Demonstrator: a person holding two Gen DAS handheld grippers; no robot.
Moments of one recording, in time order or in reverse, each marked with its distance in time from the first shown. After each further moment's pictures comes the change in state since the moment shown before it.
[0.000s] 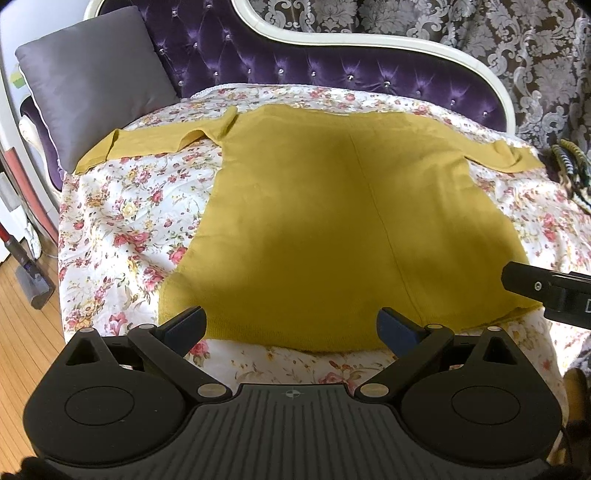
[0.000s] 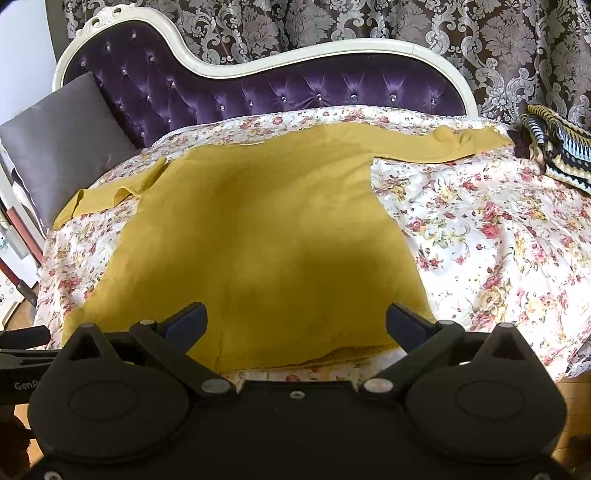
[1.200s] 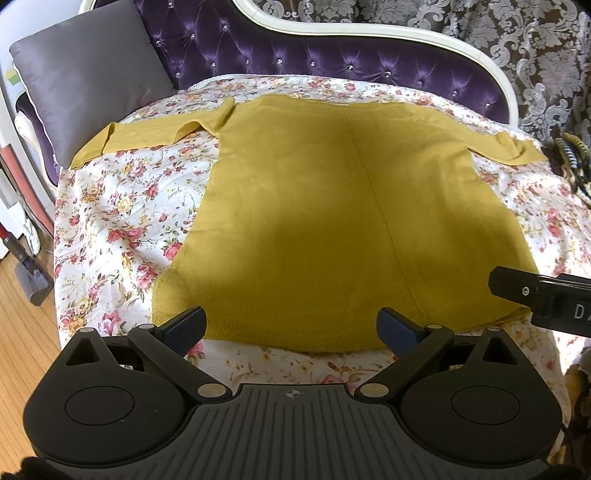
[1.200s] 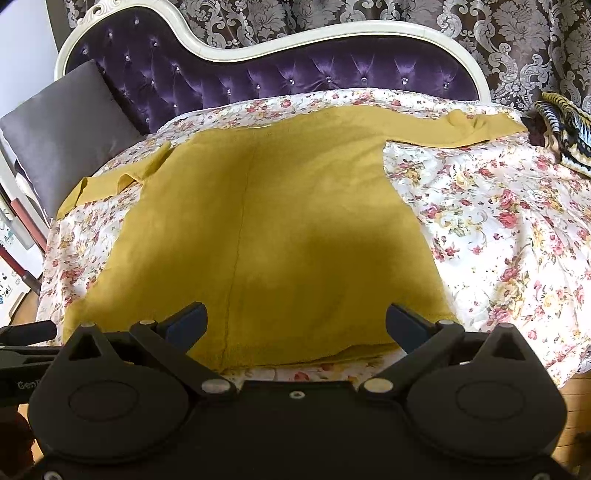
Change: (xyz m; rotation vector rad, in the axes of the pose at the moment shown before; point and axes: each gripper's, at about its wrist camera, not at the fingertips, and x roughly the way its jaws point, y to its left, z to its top) left arm 0.010 -0.002 0.004 0.006 0.033 0.001; right arm 0.016 0.001 0.001 -0.003 0.050 0.030
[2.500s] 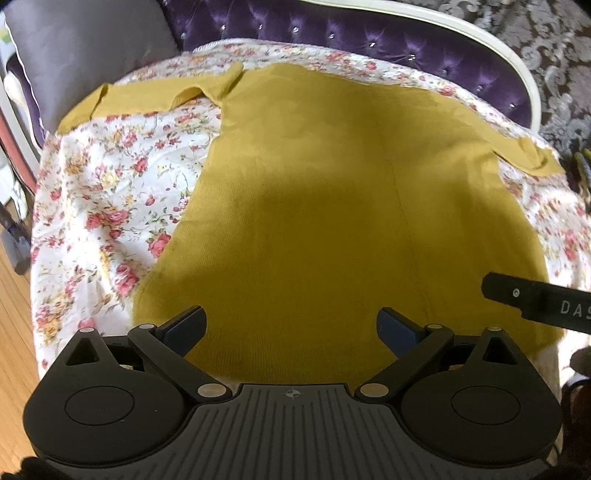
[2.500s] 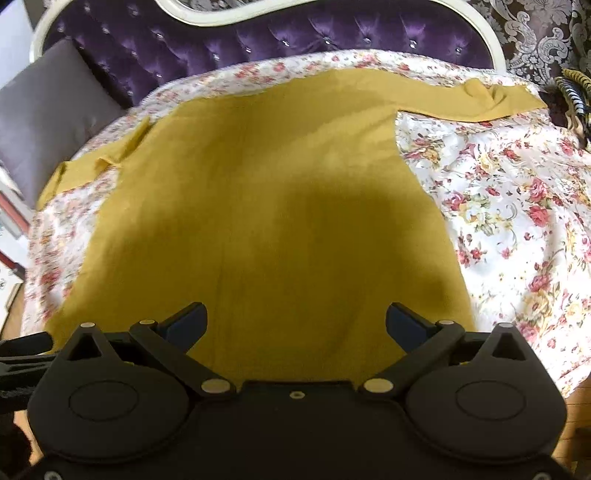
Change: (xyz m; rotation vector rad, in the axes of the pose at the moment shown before) left arm 0.048 0.021 0.029 -0.091 0.111 -0.044; right arm 0.057 0.003 0.032 0.021 0.142 -0.023
